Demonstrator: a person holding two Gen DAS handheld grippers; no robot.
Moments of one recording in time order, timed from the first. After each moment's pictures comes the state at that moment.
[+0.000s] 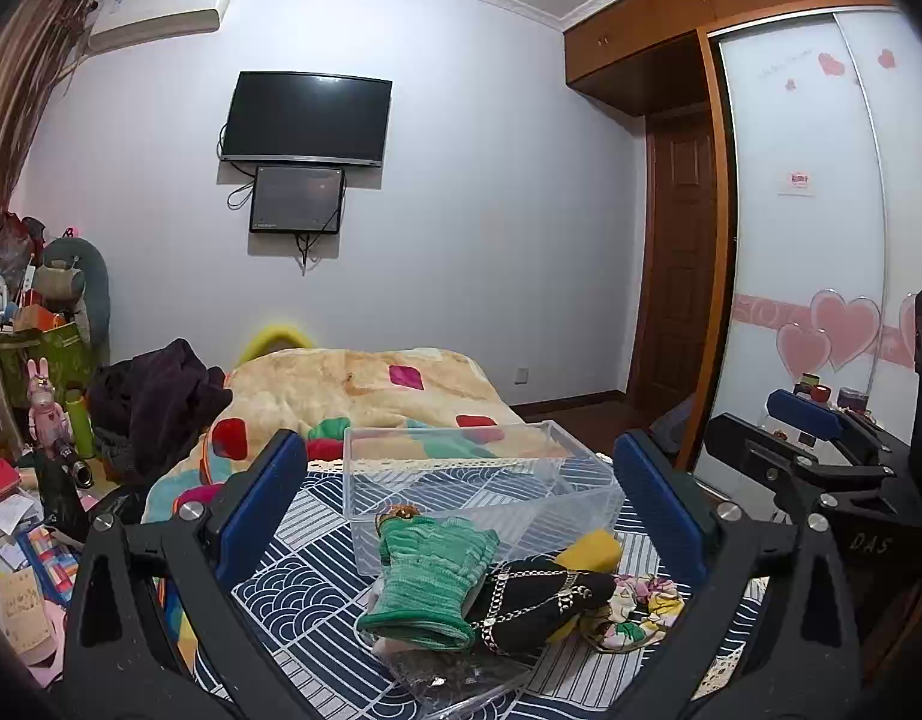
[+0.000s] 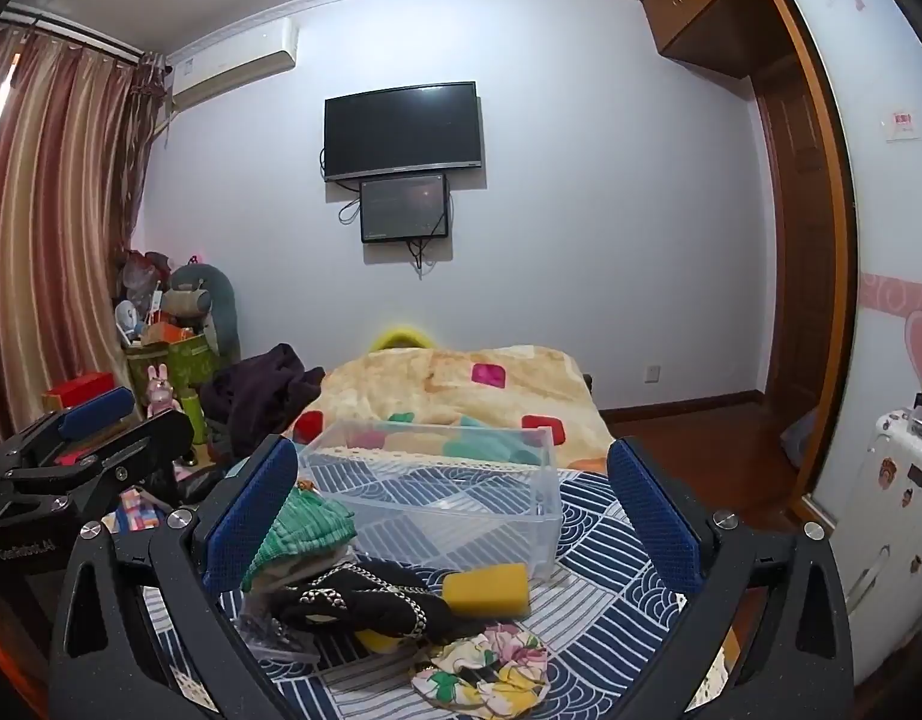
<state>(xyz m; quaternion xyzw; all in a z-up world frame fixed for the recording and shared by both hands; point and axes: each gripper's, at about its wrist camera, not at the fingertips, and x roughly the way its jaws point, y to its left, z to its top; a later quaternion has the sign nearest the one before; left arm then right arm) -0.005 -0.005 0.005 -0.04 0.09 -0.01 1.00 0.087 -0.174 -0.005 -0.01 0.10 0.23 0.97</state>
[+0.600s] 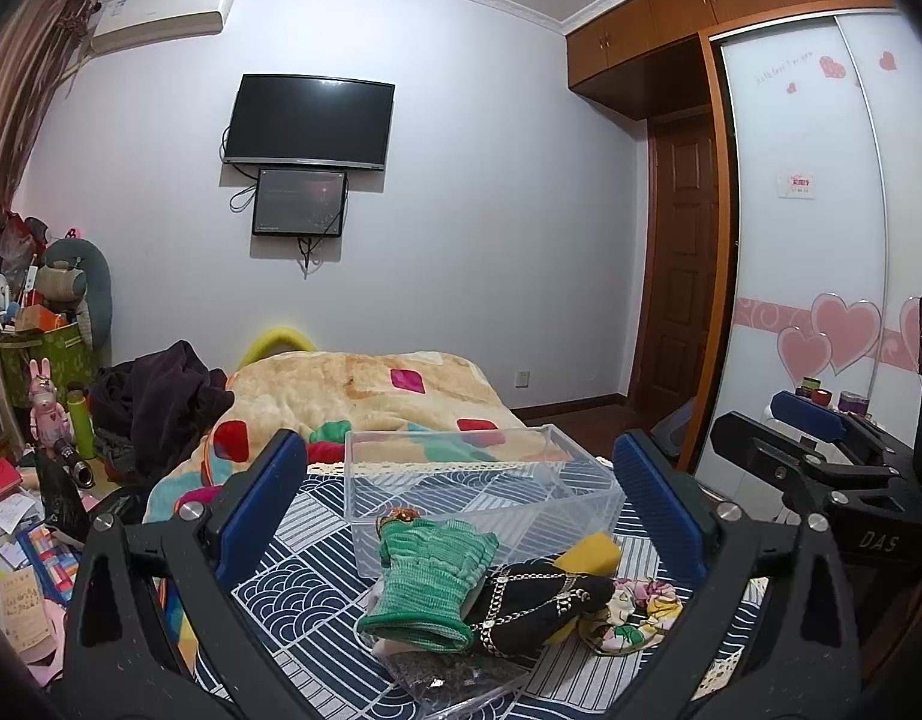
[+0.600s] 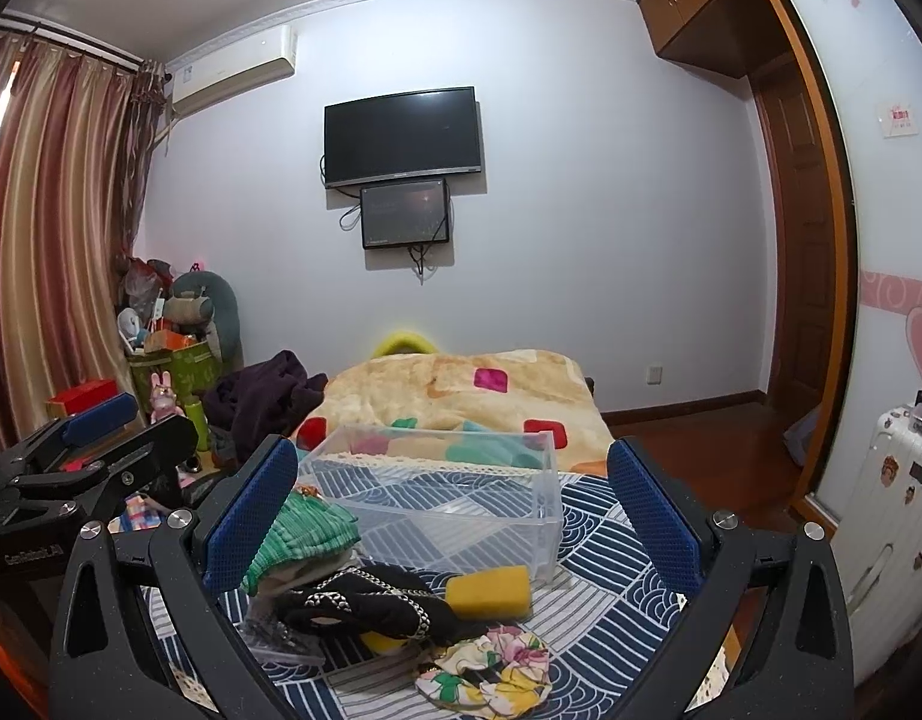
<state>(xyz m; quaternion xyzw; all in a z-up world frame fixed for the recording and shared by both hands) -0.007 -0.006 0.008 -0.04 0.09 -0.01 1.00 0.085 -0.176 -0.003 0.00 0.10 0.23 0.97</state>
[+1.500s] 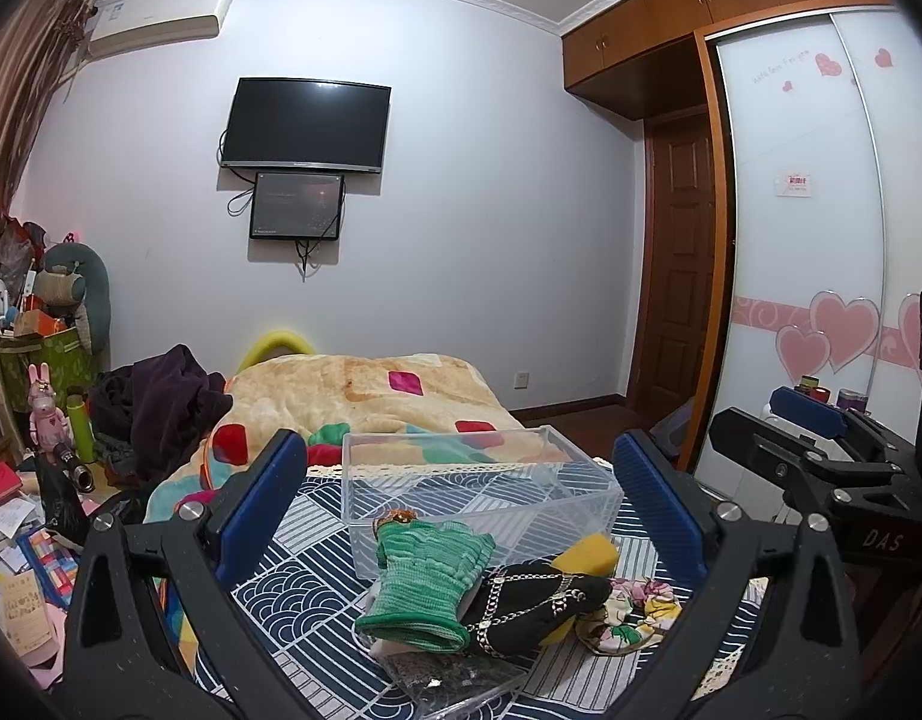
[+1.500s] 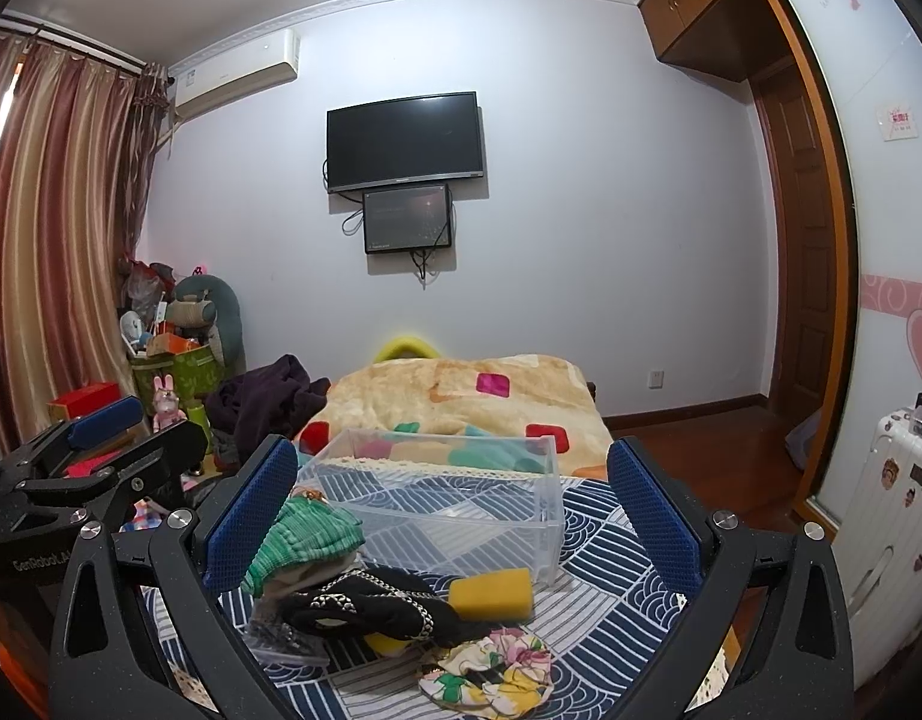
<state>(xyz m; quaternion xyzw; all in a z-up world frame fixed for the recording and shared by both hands) -0.010 -0.006 0.012 -0.04 0.08 -0.01 1.00 0.084 -0.175 -0.003 0.00 0.10 0.23 0.97</state>
